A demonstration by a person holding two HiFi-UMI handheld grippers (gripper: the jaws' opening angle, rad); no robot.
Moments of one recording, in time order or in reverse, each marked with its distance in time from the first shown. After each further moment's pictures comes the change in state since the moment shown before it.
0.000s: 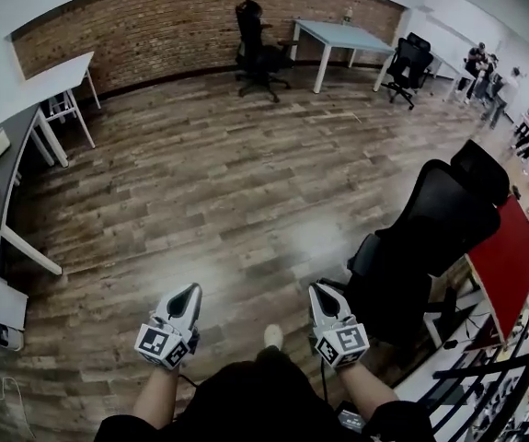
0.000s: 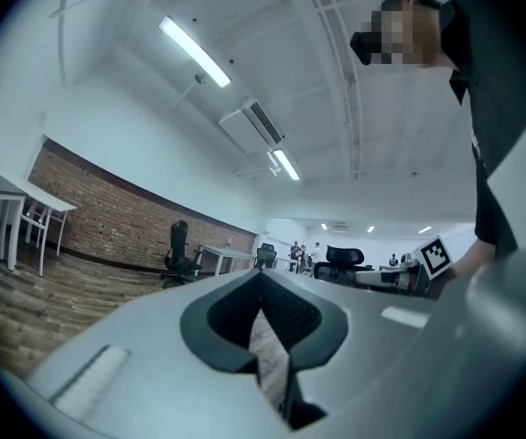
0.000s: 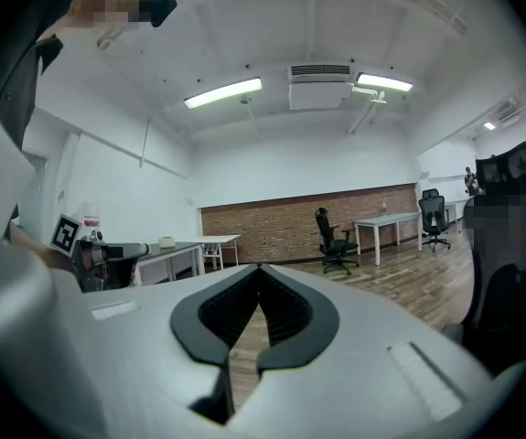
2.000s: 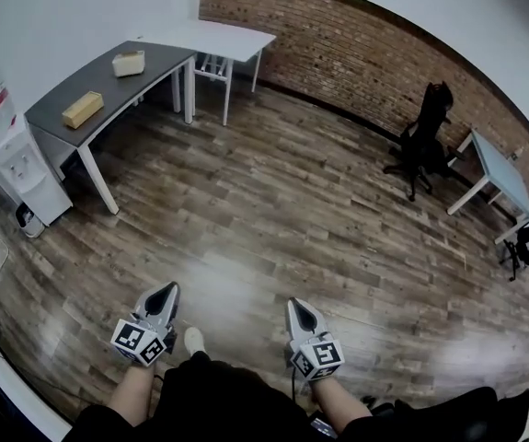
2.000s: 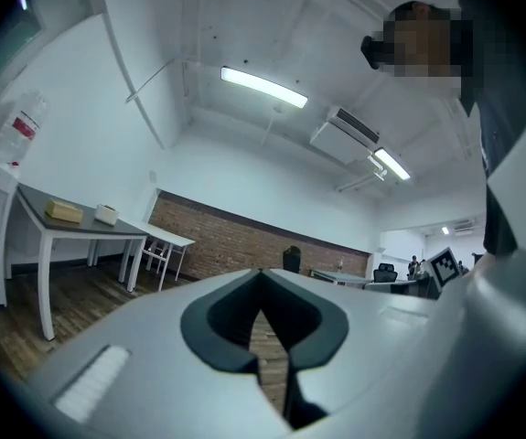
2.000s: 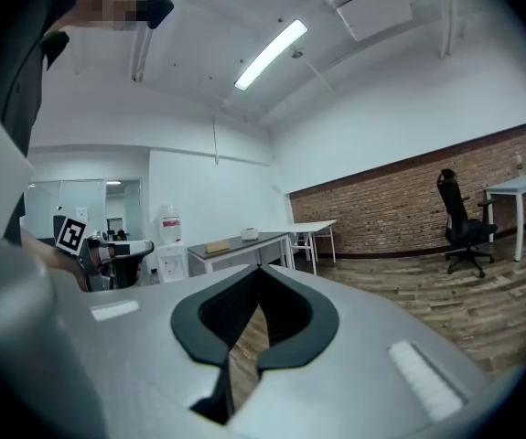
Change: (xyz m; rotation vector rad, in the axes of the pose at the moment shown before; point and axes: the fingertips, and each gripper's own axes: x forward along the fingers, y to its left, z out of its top) left arm -0.033 0.243 0.046 -0.008 -0.164 0.716; right arm 0.370 0.105 0.015 -0.047 0.121 0.694
